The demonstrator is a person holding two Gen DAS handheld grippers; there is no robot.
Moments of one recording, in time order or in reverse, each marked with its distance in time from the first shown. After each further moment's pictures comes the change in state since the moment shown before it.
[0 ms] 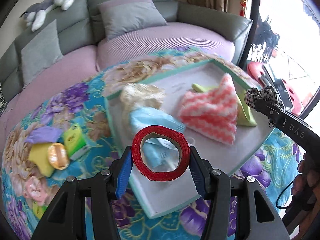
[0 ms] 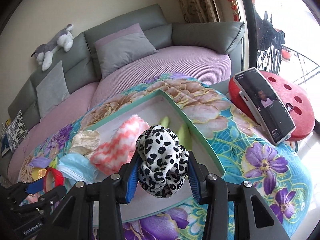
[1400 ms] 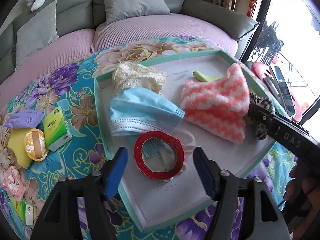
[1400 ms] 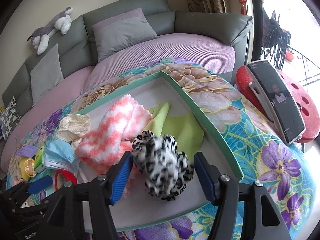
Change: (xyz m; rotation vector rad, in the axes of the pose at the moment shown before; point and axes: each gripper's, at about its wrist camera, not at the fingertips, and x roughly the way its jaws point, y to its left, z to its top) left arm 0.034 0.012 -0.004 -0.089 0.045 -0.069; right arm 0.030 0.011 -0.002 -0.065 0.065 -0.055
